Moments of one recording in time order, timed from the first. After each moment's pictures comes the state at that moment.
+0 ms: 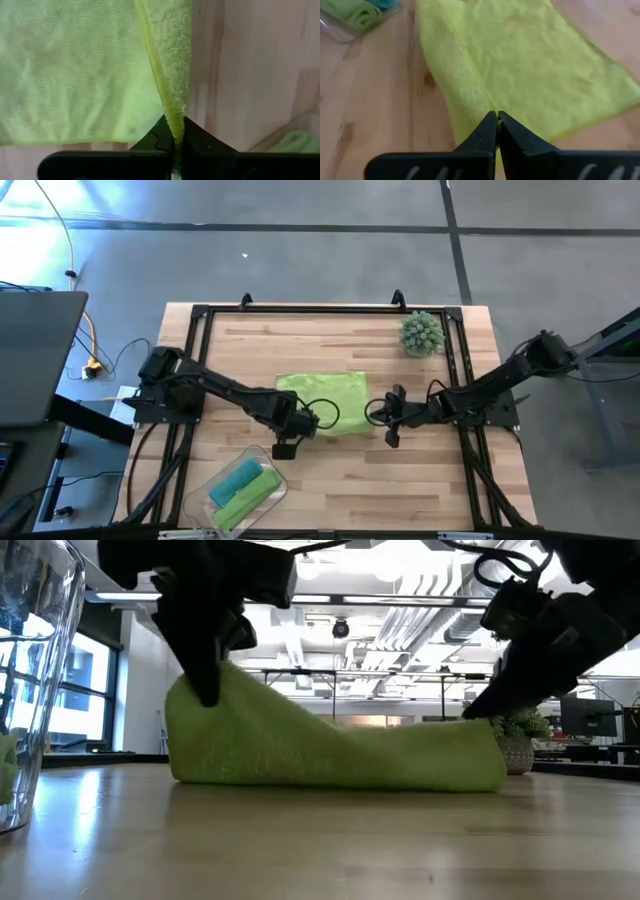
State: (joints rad) left arm -0.16 1.82 1.35 -0.95 -0.08 -0.28; right arm 0.36 1.26 0.37 0.25 0.39 0.45
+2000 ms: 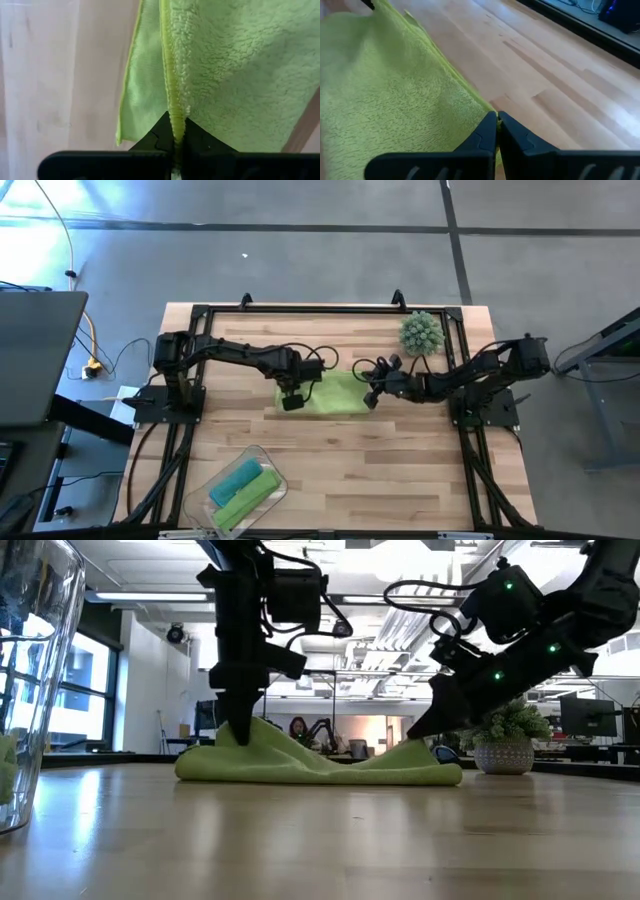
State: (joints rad) left arm 0.21 1.86 1.29 -0.92 -0.22 -0.13; right arm -0.02 1.51 0.37 0.59 0.50 0.25
